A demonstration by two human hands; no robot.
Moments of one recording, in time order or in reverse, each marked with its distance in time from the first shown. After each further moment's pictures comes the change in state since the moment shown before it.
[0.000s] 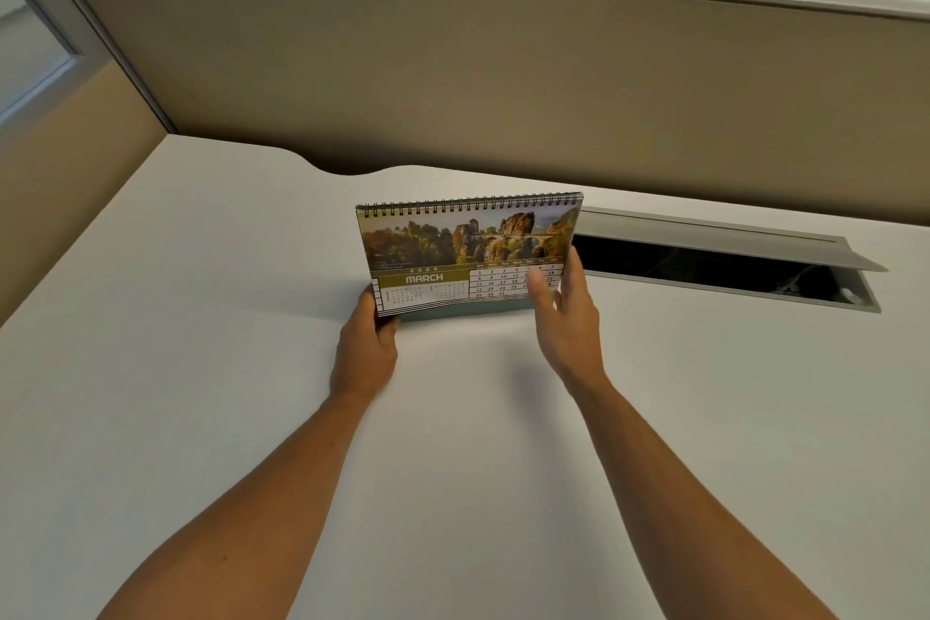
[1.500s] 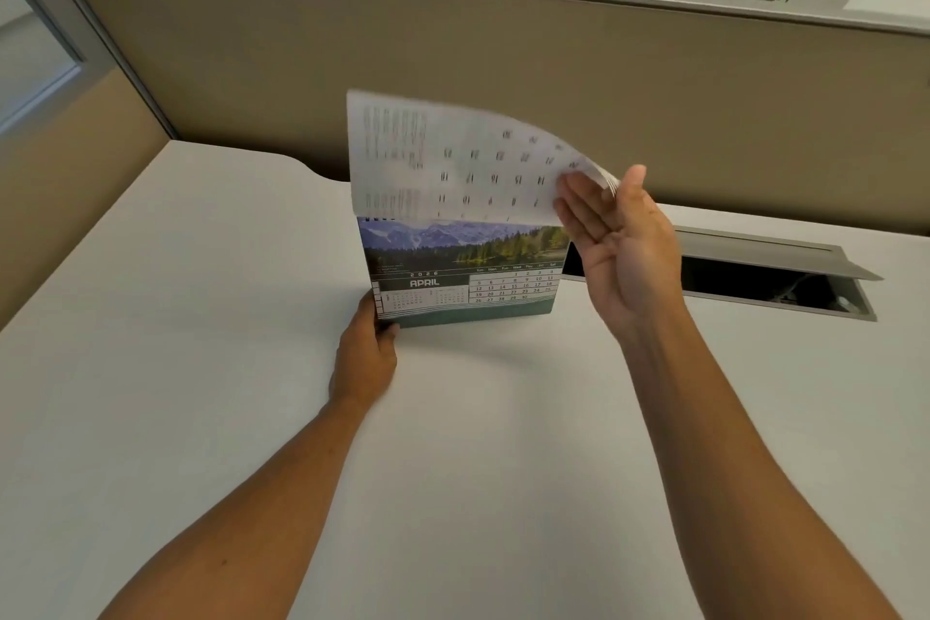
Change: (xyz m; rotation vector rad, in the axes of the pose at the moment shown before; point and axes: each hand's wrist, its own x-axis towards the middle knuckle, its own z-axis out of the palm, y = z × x) left_hand 0.001 -0.002 -0.002 -0.019 -0.009 0.062; right_hand 0.025 -0.097 -0.045 0.990 -0.094 -0.029
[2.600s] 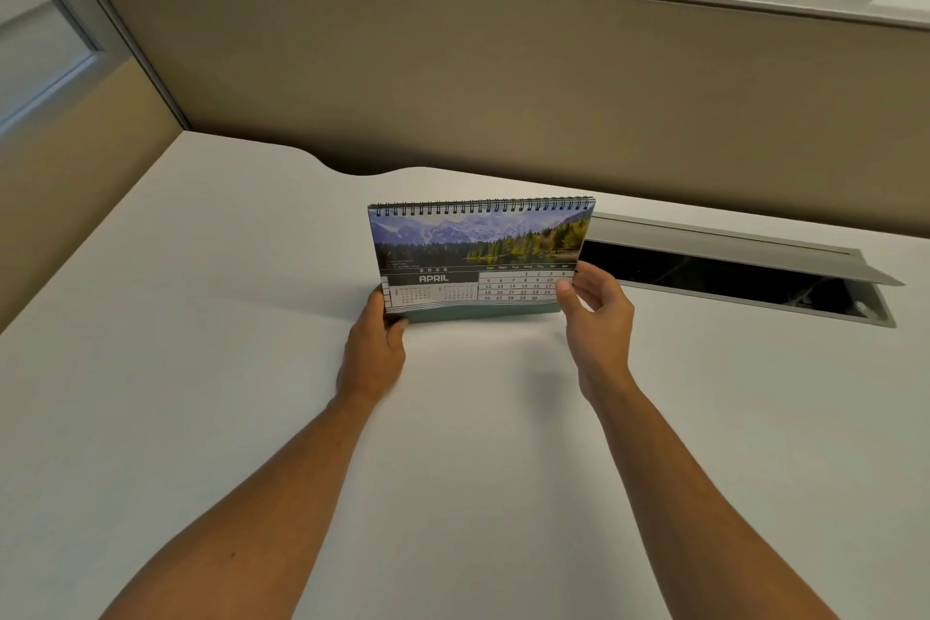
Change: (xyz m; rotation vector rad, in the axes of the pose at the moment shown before) left_hand 0.000 0.003 0.002 0.038 0.027 -0.029; right_hand -0.019 0.085 -0.061 -0.845 0.383 0.032
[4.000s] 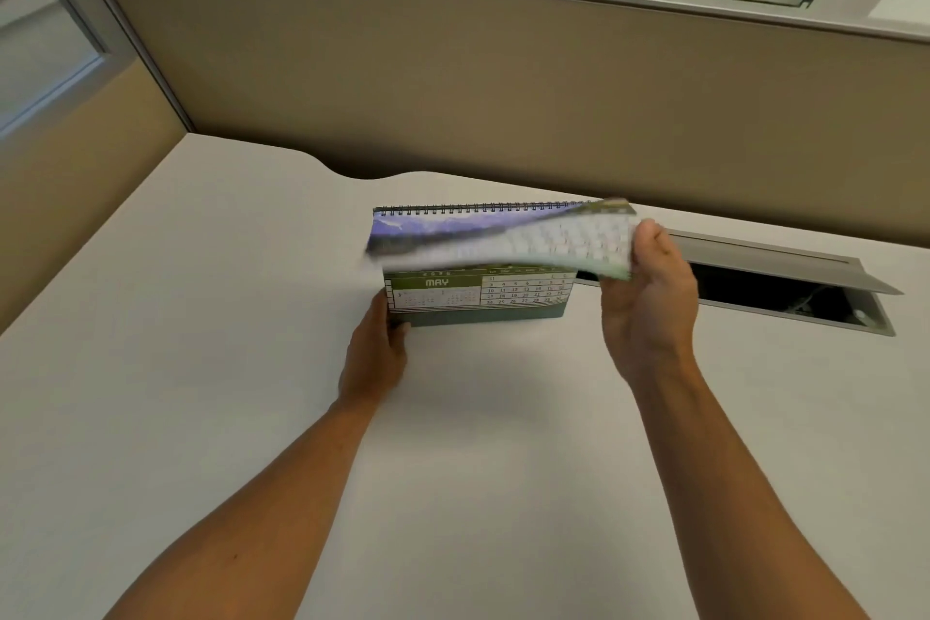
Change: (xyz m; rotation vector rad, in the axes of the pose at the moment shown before) left_hand 0.002 -0.002 0.000 0.074 0.000 0.030; right_hand -0.009 -0.076 -0.024 0.655 -0.305 -0.157
